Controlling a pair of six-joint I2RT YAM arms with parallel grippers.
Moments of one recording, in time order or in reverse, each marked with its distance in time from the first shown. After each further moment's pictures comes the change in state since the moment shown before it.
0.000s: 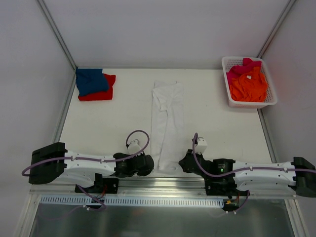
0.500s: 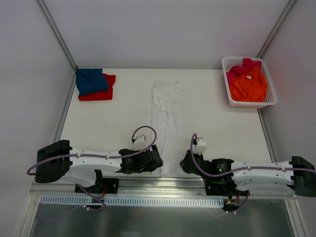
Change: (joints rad) left arm 0.034 0.076 0.127 -0.060 -0.008 0.130; right arm 0.001 0.028 0.008 -0.021 0.003 -0.005
